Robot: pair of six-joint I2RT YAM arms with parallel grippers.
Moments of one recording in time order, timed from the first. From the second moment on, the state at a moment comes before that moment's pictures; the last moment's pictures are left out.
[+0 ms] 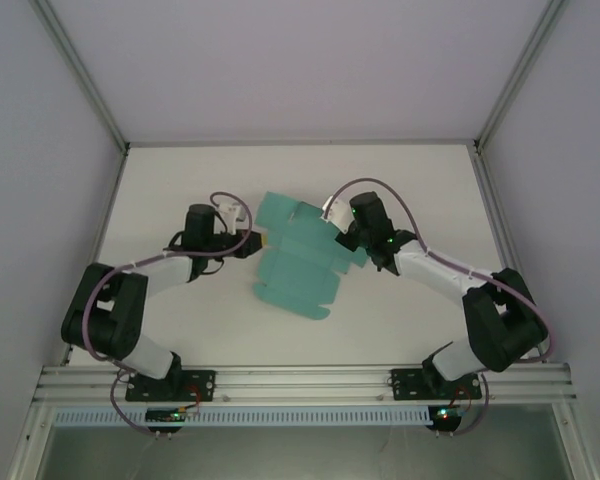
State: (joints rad) left arm -0.33 1.50 0.66 0.26 0.65 -0.38; right arm 0.54 1.47 0.89 -0.06 0.11 -0.56
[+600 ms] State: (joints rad) left arm -0.52 1.68 0.85 0.09 0.46 -0.19; right arm 0.62 1.49 0.91 -0.05 0.16 -0.52
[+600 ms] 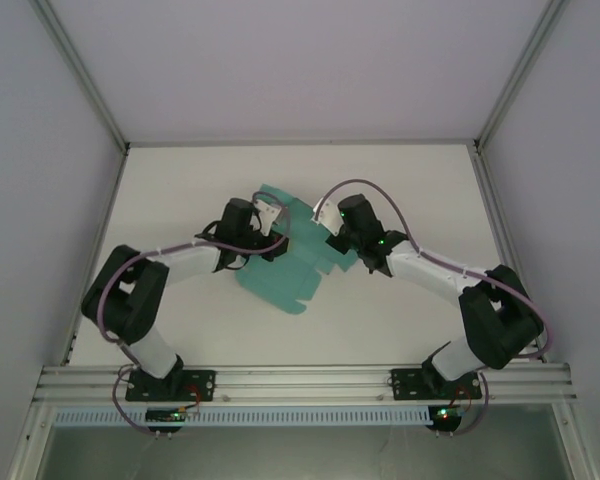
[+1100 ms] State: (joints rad) left arm -0.52 1.48 0.83 0.05 0.45 -0.21; right arm 0.63 1.49 0.91 -0.05 0.20 -0.61
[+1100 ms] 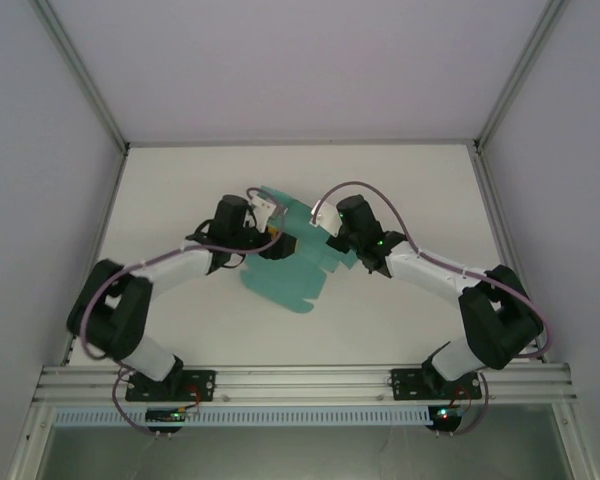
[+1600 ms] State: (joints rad) left arm -0.20 1.30 0.81 -0.14 0.01 -0.42; right arm 0.70 1.57 0.90 0.30 0.33 -1.12
